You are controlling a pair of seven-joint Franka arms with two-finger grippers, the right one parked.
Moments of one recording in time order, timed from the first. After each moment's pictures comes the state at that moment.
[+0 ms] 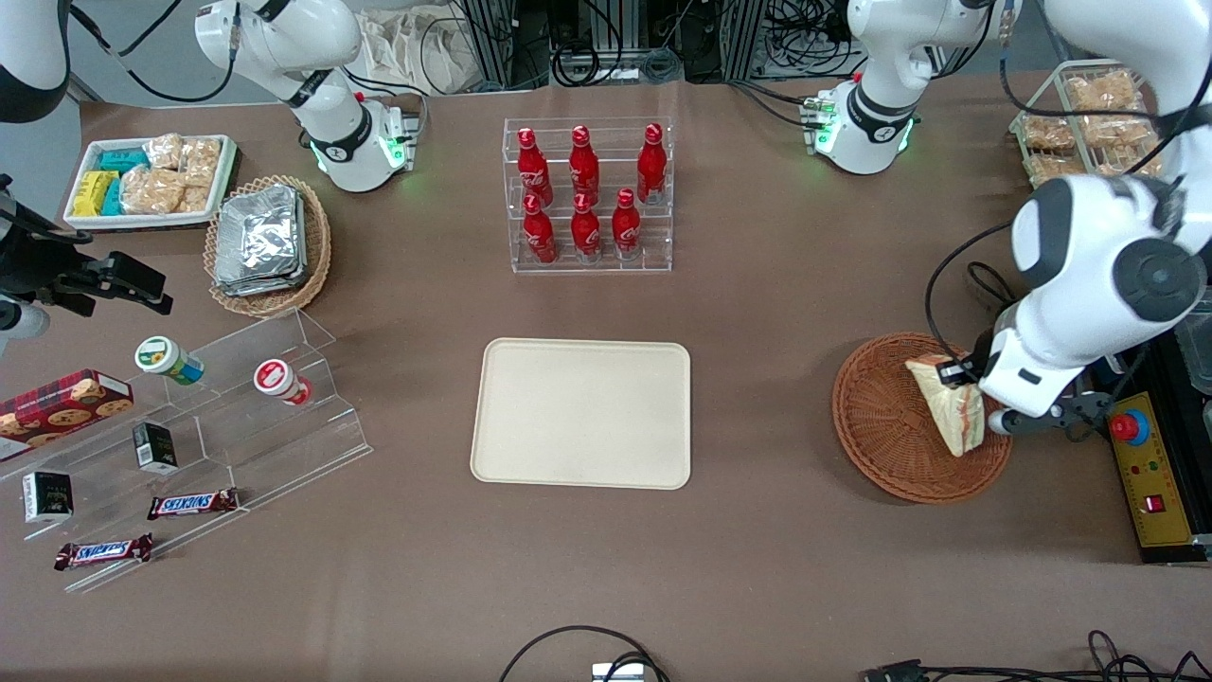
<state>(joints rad) -0.11 0.19 0.00 -1.76 0.04 1.89 -0.21</state>
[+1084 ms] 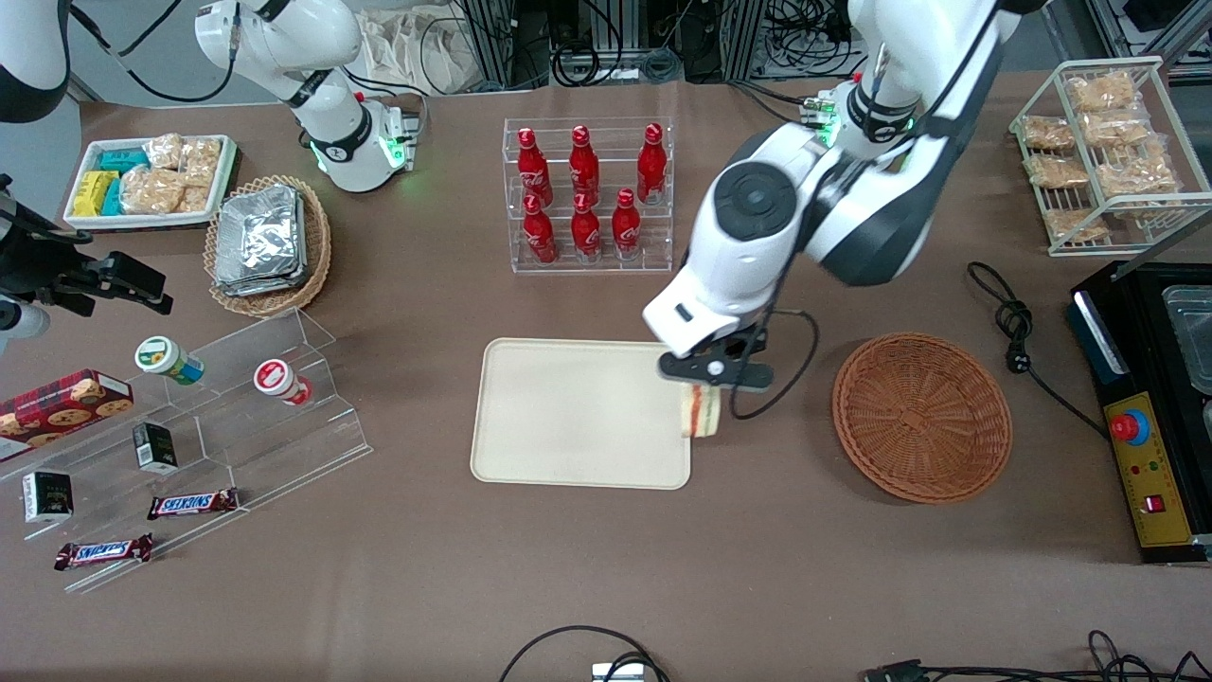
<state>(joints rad) -0.36 0.50 -0.36 -1.44 0.20 1.93 -0.59</state>
